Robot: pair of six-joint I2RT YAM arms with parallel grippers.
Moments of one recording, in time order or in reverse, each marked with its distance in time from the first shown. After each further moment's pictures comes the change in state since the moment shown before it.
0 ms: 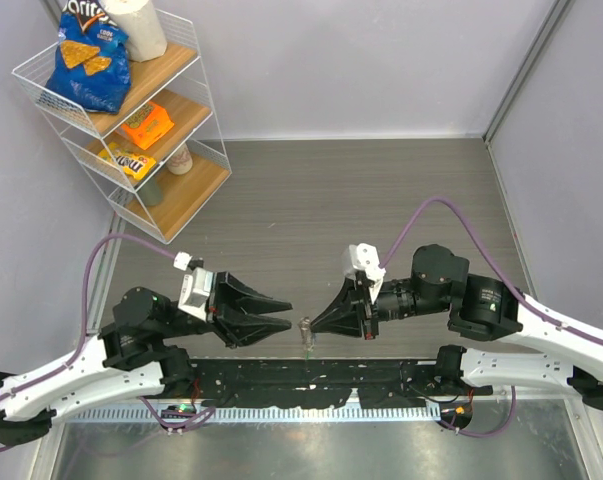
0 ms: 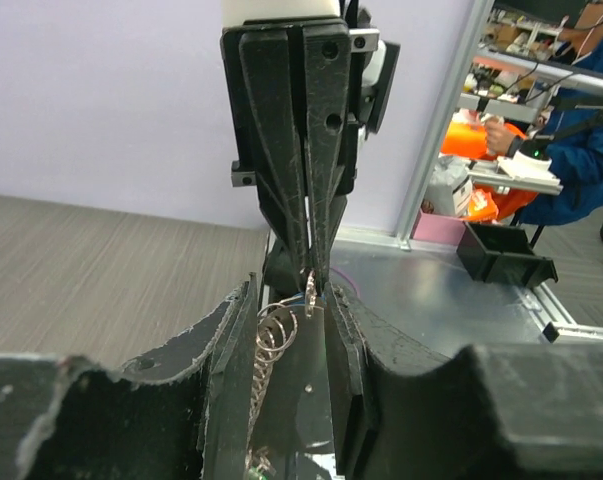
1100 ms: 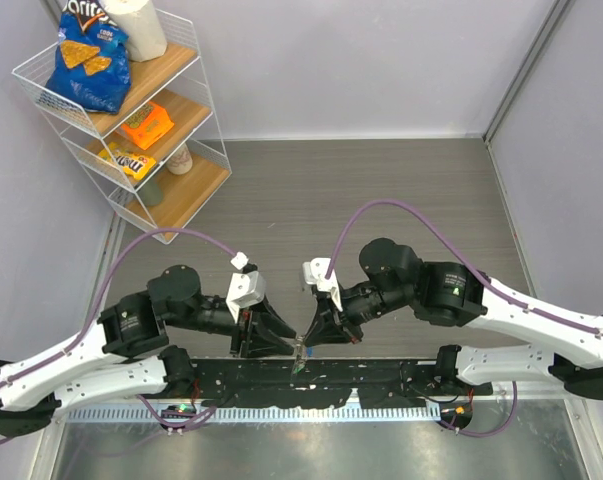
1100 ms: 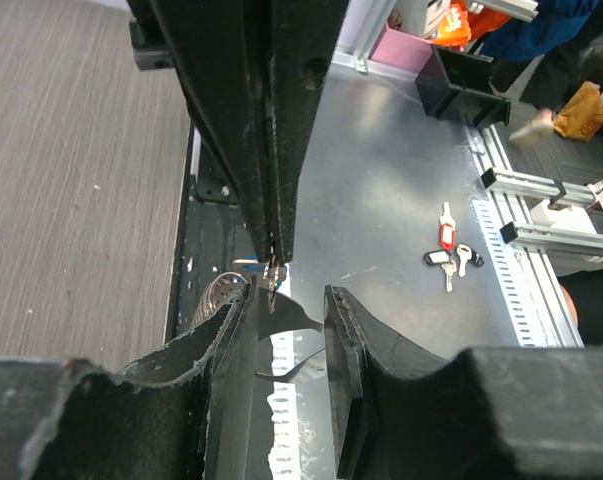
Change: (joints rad) left arm 0.000 0.179 0.228 -0.546 0.182 0.040; right arm 0.000 0.193 0.118 -0.274 -0.116 -0.126
